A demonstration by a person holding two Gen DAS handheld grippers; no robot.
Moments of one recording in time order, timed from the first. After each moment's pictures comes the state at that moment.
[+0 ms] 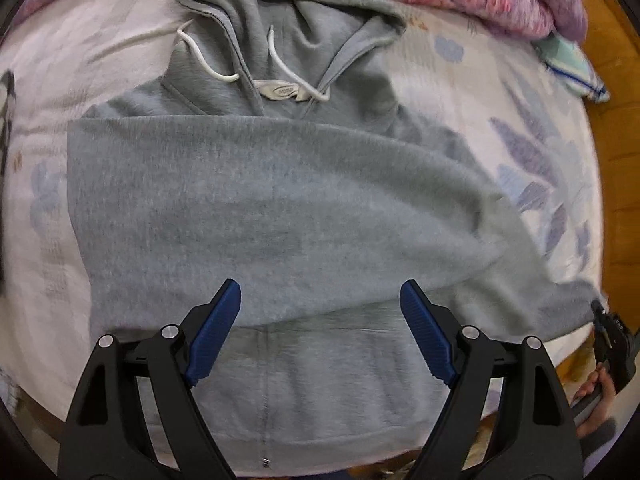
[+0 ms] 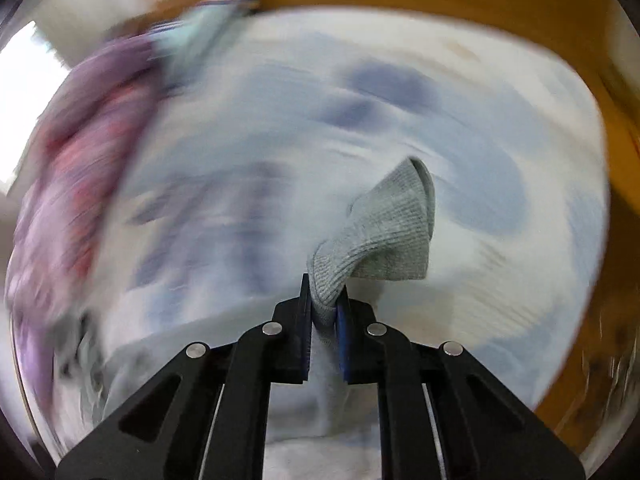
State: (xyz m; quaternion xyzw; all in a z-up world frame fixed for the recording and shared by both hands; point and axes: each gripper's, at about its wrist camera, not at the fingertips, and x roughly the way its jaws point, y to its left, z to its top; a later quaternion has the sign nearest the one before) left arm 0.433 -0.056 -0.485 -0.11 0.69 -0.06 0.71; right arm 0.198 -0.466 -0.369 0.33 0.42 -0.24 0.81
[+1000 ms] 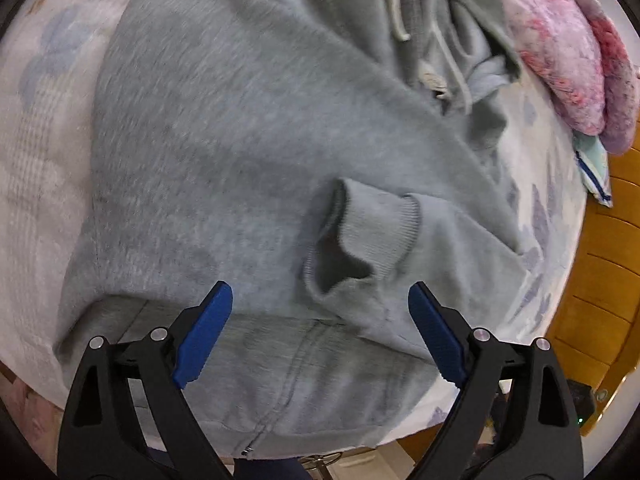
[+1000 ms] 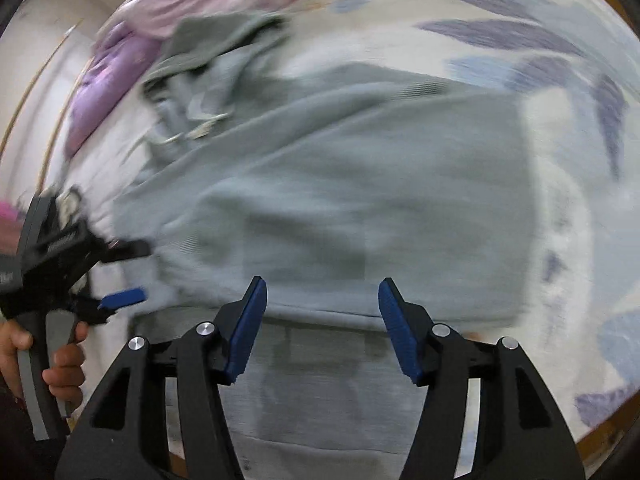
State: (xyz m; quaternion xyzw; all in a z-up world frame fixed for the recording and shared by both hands) left arm 0.418 0.042 -0.556 -0.28 0.73 0.01 0.63; right arm 0.251 -0.222 -0.451 0.22 0.61 0.00 0.76
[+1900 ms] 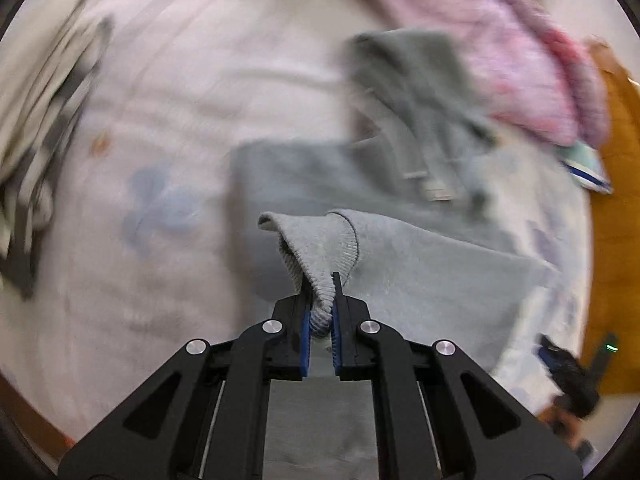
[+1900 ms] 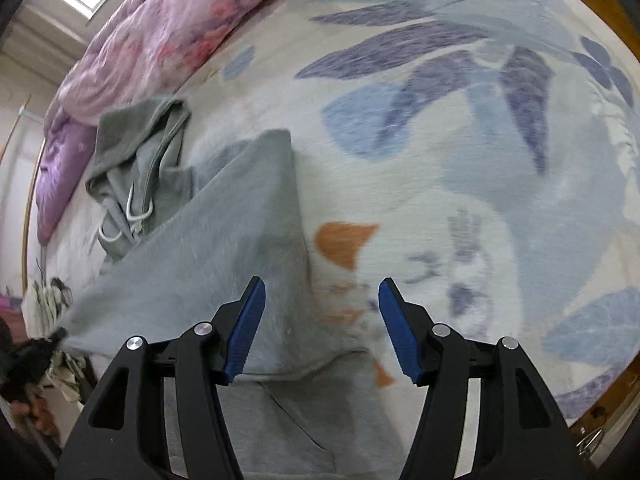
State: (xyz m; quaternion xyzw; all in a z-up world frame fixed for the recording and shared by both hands) left arm 0.422 0.133 -0.487 -0.18 0.64 0.02 0.75; right arm 0.280 -0.277 -0.447 0.25 0.59 -0.07 0.77
